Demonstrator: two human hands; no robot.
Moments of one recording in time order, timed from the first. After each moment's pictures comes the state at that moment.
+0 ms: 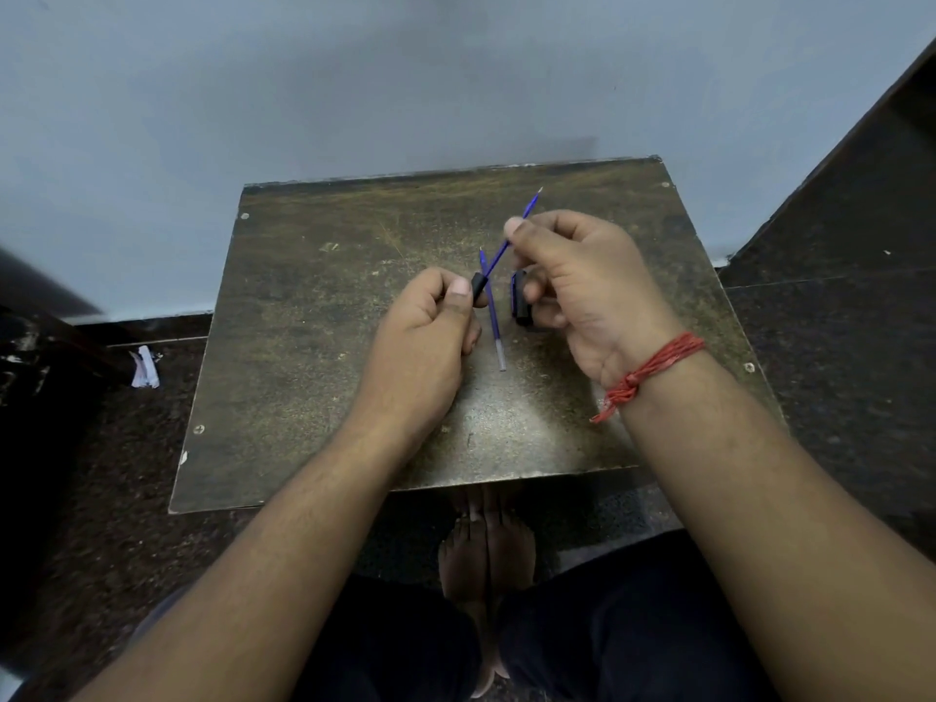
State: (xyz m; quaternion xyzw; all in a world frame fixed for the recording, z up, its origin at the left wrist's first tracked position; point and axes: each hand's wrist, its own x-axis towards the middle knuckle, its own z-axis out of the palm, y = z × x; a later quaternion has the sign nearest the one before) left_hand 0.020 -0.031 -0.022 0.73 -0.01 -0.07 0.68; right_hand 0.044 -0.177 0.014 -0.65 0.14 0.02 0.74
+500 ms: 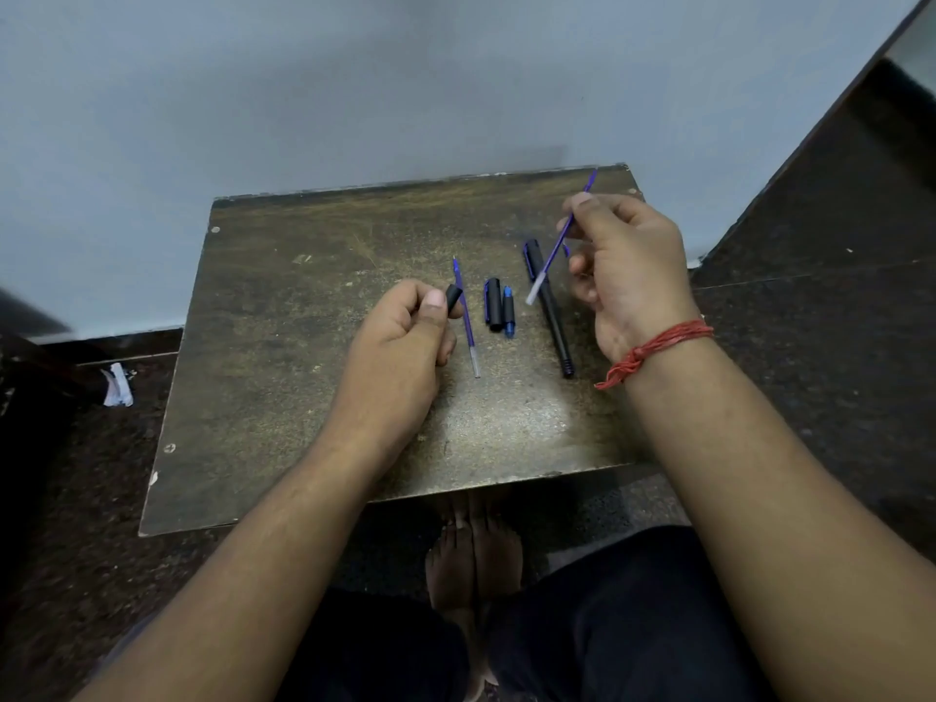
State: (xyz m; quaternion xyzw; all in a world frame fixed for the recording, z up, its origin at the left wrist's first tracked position) left_hand 0.017 -0.030 -0.022 0.74 -0.02 -0.07 0.66; right_hand 0.058 -0.221 0.008 -0.63 0.23 -0.12 0.74
